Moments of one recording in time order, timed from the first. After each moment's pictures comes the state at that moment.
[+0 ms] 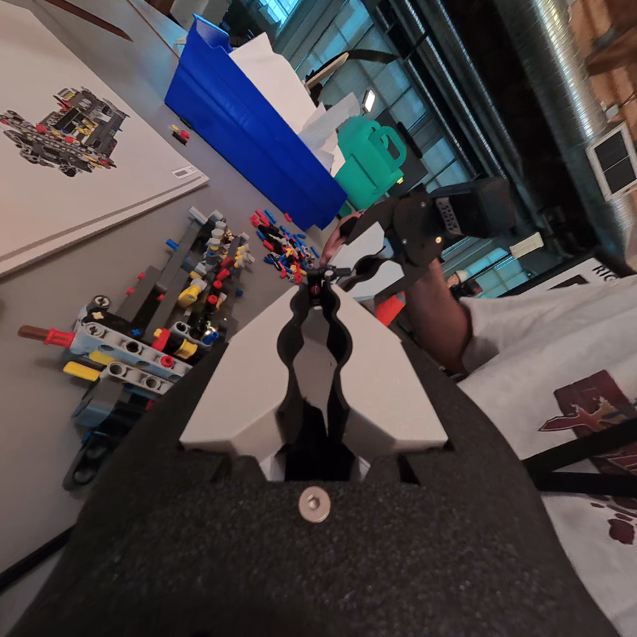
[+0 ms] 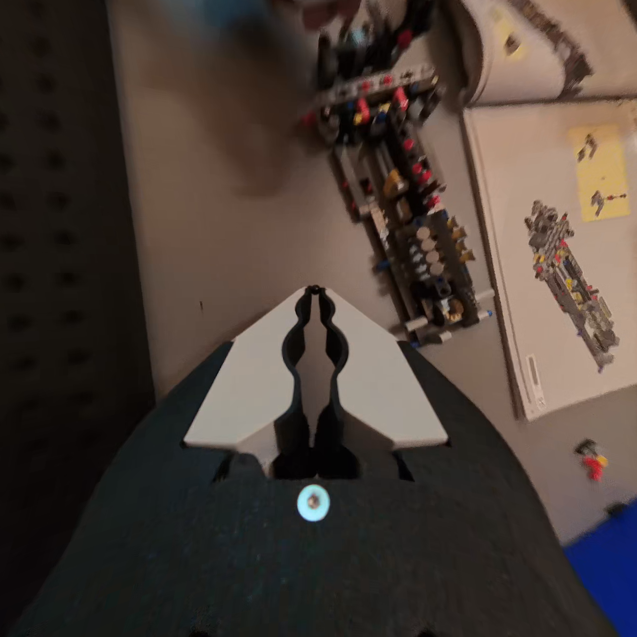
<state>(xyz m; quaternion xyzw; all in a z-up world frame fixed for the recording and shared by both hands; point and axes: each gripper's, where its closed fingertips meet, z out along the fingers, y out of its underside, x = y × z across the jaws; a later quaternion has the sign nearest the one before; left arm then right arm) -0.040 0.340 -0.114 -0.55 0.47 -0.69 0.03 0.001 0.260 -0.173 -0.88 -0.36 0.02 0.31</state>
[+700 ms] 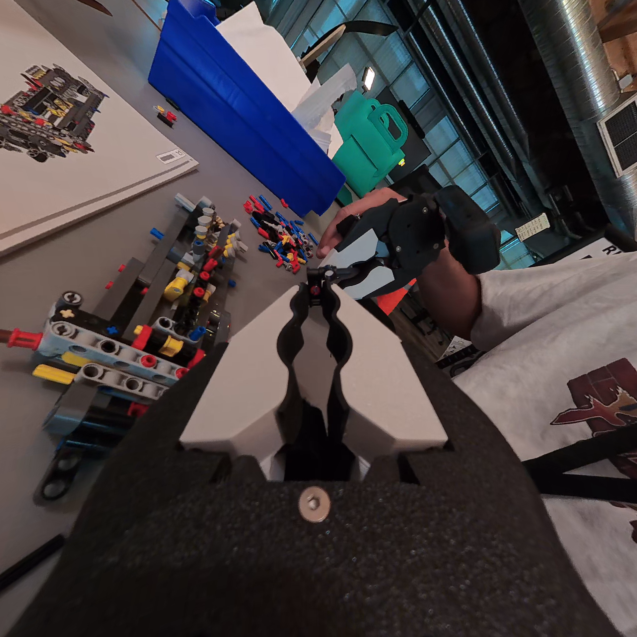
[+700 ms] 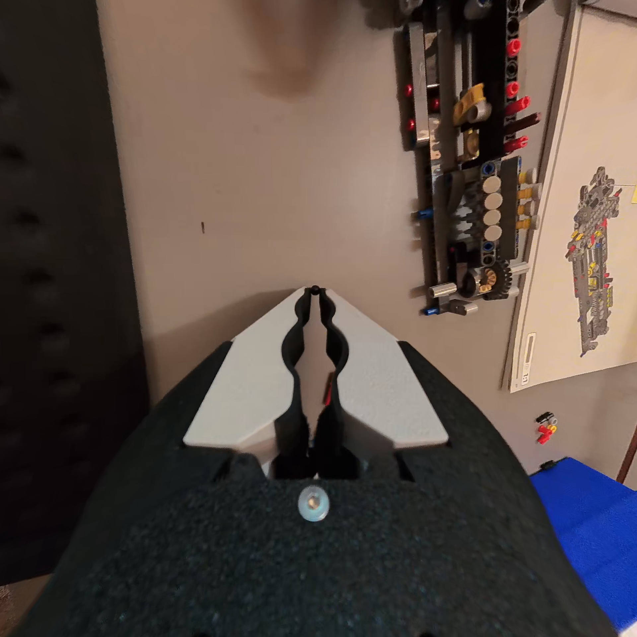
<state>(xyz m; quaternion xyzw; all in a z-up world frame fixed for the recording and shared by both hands) -0.041 0.327 -0.120 -0.54 0.50 -0.68 0.03 0.016 0.232 -0.200 -0.88 -0.43 -0.06 0.20</state>
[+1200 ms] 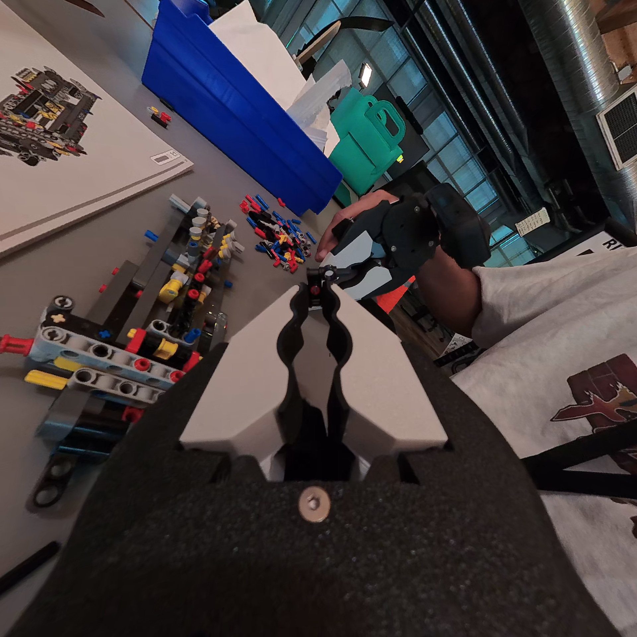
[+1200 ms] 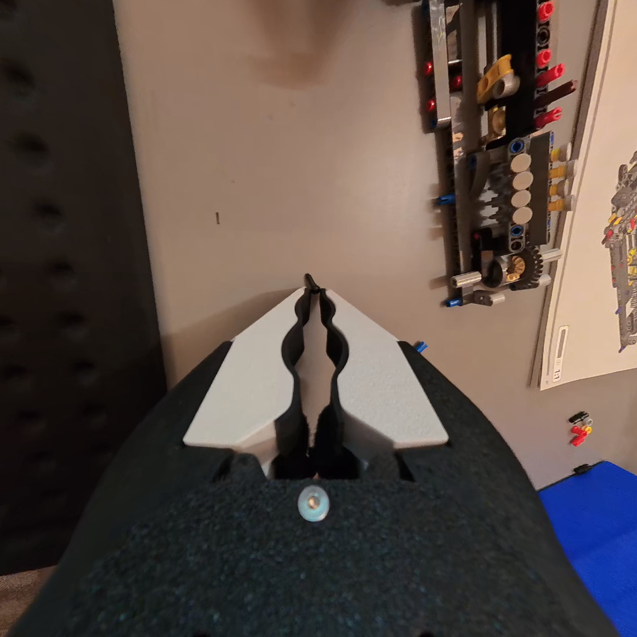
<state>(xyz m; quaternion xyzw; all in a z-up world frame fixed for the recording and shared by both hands) -0.041 0.325 -0.119 -0.54 0.50 -0.68 0.03 0.014 0.222 -0.205 -0.88 -0.42 -0.04 0.19</state>
